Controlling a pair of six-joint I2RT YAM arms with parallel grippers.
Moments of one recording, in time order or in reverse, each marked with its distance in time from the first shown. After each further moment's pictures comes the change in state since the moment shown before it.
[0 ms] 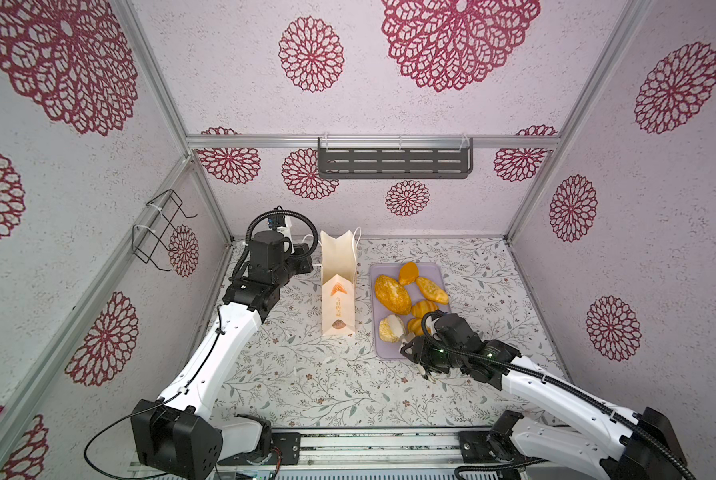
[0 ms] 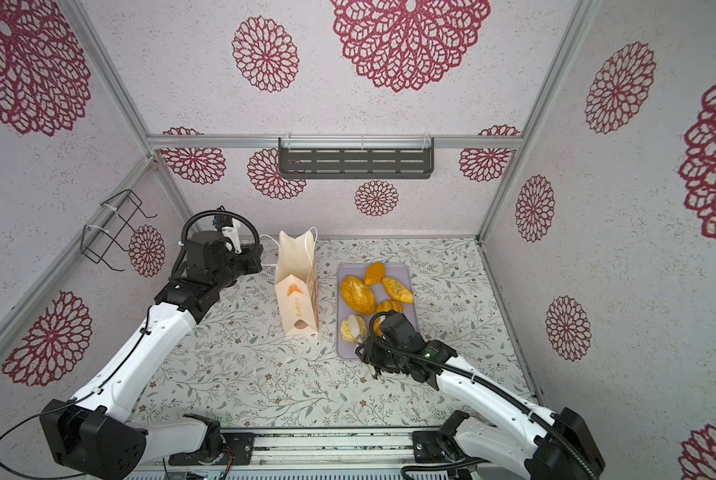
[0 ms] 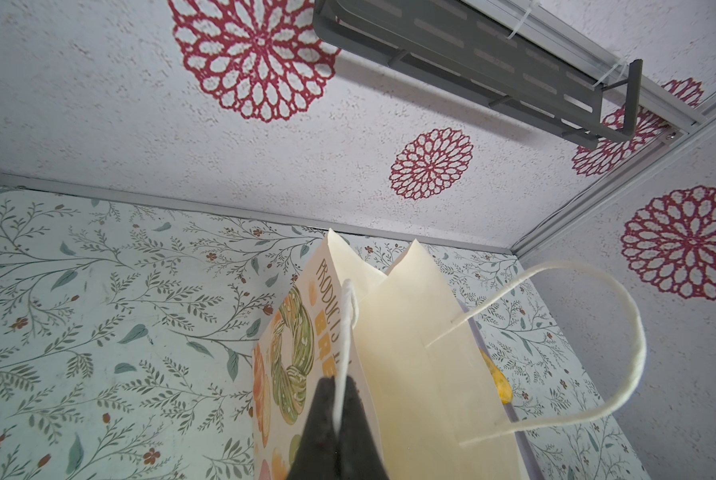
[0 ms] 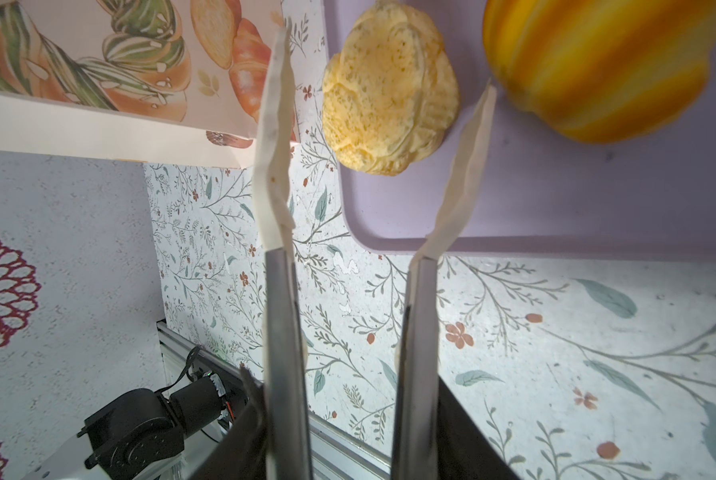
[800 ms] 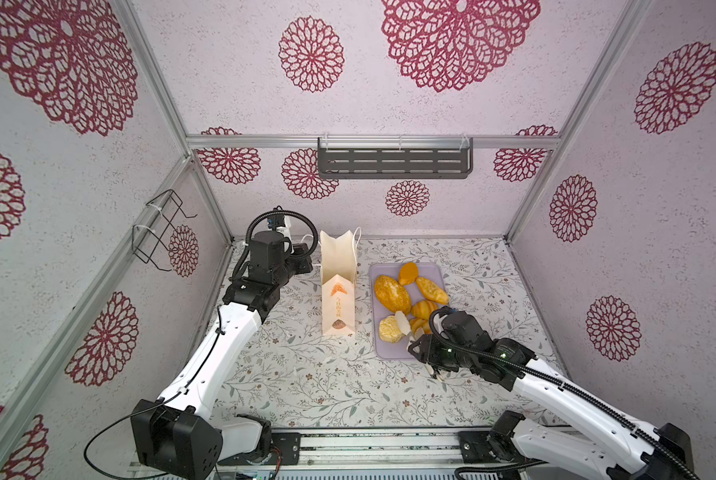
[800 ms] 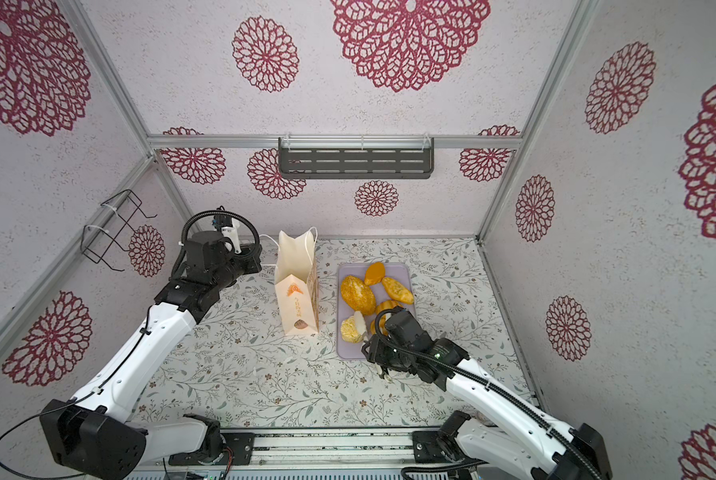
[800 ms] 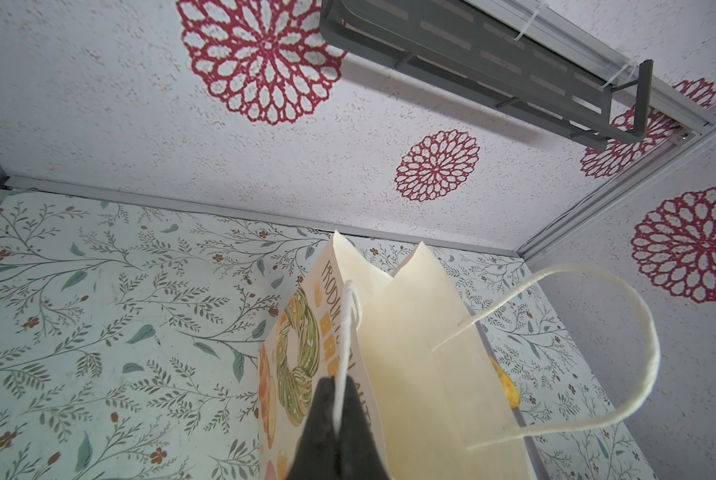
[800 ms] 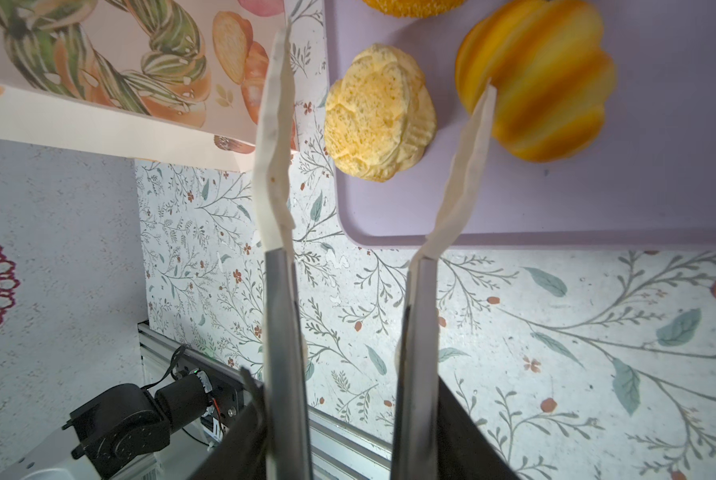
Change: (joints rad) left arm 0.000 0.000 0.000 0.000 -0.019 0.005; right arm 0.000 -0.067 0.076 -0.167 0.053 -0.058
